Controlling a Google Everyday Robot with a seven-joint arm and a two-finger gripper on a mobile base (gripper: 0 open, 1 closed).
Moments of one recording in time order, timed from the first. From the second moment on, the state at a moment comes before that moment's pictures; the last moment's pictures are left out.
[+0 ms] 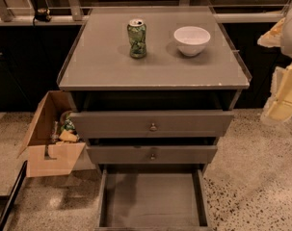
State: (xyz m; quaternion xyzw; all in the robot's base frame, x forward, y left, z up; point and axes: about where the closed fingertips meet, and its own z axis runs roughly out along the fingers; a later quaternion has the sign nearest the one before) arm 0.438 -0.217 0.976 -0.60 0.78 -0.03 0.16
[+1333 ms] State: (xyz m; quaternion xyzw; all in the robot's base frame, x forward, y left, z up) arm 0.454 -0.196 0.968 -0.50 0.80 0.06 0.33
